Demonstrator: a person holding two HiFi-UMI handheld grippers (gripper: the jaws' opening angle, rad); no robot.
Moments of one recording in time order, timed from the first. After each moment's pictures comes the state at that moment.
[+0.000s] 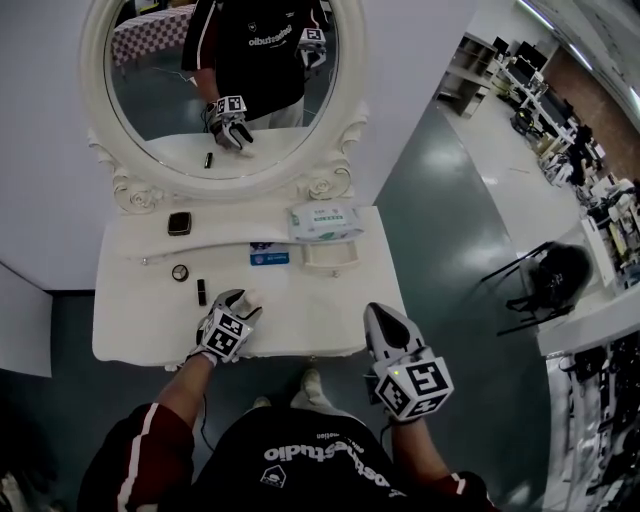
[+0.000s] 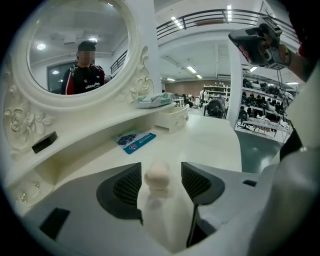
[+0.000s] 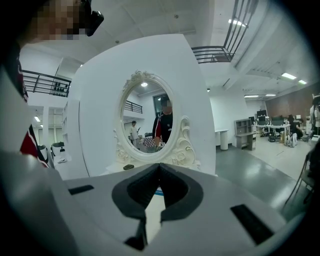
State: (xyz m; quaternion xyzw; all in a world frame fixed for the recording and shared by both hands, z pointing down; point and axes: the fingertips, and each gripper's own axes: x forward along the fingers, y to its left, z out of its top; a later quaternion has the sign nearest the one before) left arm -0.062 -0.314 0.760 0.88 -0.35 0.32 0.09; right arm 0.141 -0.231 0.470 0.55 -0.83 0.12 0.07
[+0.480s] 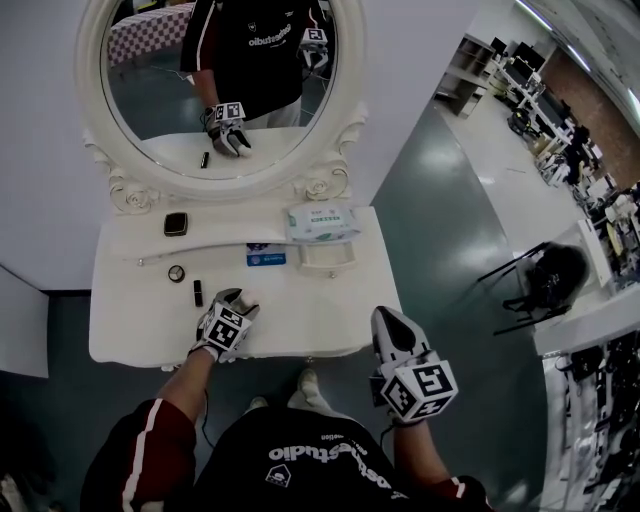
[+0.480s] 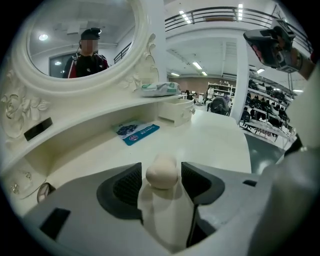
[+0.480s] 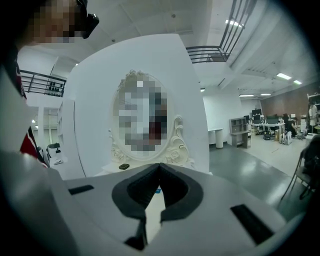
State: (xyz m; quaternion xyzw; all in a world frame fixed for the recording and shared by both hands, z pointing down) left arm -0.063 -0.326 0.786 0.86 -0.35 0.34 0.14; right arm 0.162 -0.228 0.475 0.57 -0.81 0.13 0.07
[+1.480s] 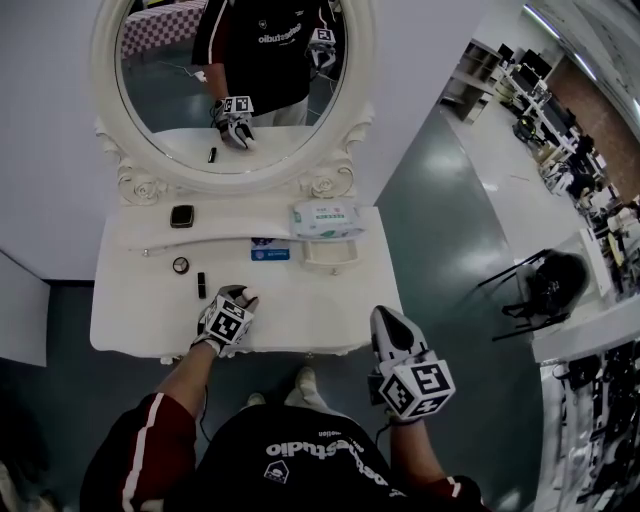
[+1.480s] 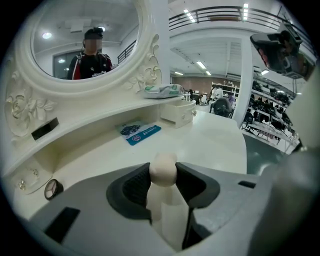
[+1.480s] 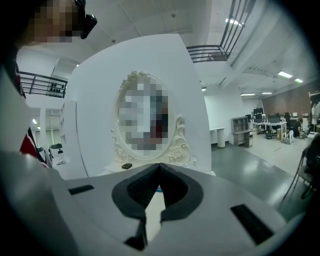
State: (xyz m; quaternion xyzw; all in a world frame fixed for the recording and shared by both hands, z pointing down) left arm -0.066 -0.323 0.770 0.85 -0.37 0.34 0.15; right arm 0.157 -0.222 0.478 0.56 -0.82 0.13 0.07
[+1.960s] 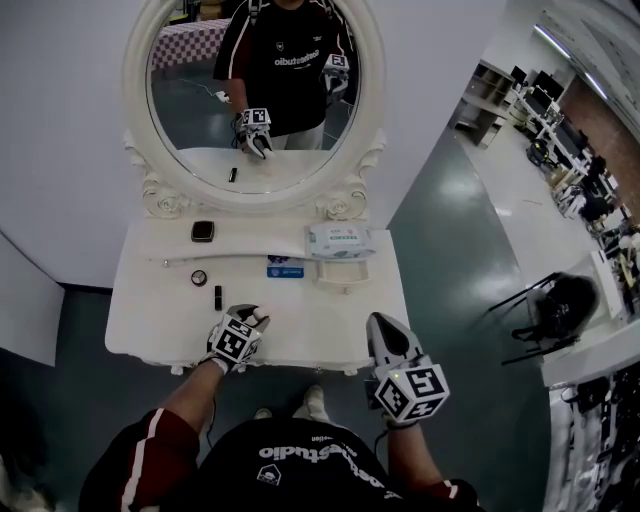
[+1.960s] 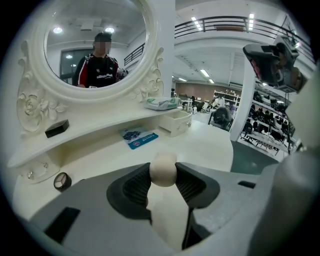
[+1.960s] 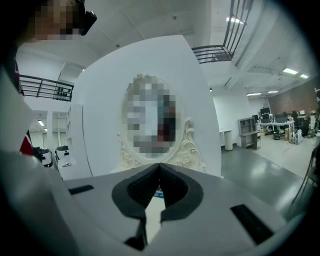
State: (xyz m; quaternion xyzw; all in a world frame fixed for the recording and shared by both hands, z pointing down) left arm -0.072 -0.300 0.734 0.86 -0.38 0.30 0.16; right arm 0.132 -0.232 0.466 0.53 -0.84 0.12 0.05
